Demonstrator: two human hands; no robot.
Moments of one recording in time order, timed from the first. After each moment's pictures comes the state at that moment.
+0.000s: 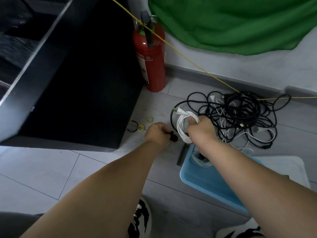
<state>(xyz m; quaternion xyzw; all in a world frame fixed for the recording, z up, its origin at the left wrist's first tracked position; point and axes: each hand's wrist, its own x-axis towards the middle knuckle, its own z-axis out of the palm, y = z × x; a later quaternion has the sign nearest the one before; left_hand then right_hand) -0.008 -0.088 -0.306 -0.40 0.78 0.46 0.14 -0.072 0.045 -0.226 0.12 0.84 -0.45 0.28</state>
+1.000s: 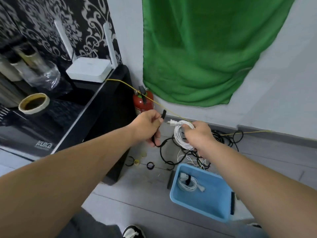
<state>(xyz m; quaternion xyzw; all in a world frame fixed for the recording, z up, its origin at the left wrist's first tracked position) -0.022 -0.108 -0.019 -0.18 0.80 0.56 0.13 -0.077 0.073 -0.047 0.05 0.87 -0.46 0.19</state>
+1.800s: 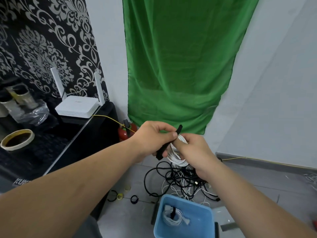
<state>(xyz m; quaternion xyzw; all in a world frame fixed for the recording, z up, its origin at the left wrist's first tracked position) -0.036 -0.040 0.086 -0.08 0.76 0.64 0.06 -0.068 0.118 0.053 -0.07 0.78 -0.60 0.16</state>
